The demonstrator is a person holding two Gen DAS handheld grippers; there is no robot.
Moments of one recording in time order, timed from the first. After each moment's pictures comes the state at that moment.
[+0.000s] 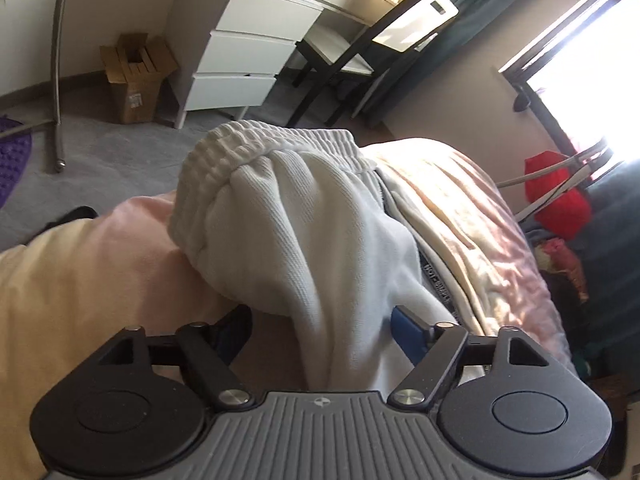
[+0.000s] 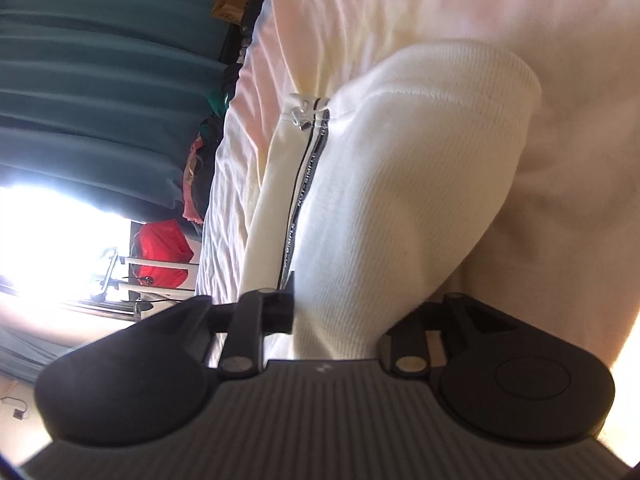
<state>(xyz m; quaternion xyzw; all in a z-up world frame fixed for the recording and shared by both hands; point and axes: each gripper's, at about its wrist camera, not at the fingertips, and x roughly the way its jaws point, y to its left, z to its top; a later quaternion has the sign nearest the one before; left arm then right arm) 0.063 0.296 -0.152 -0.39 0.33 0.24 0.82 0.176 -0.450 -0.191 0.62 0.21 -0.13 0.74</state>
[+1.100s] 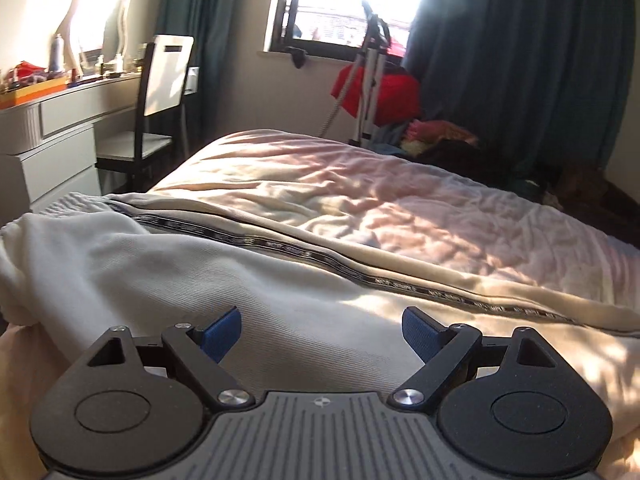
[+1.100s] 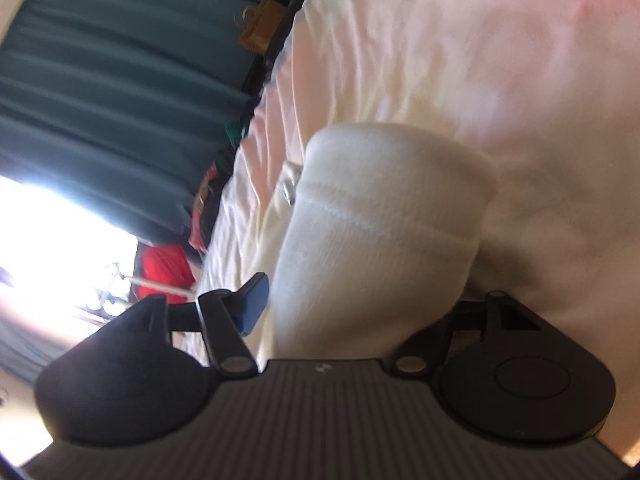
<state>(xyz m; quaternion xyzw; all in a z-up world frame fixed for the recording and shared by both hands) 0.094 0.073 -0.153 -0.06 0.30 0.02 0.95 0.204 -0.490 -0.204 0.57 0.18 -0.14 0.79</state>
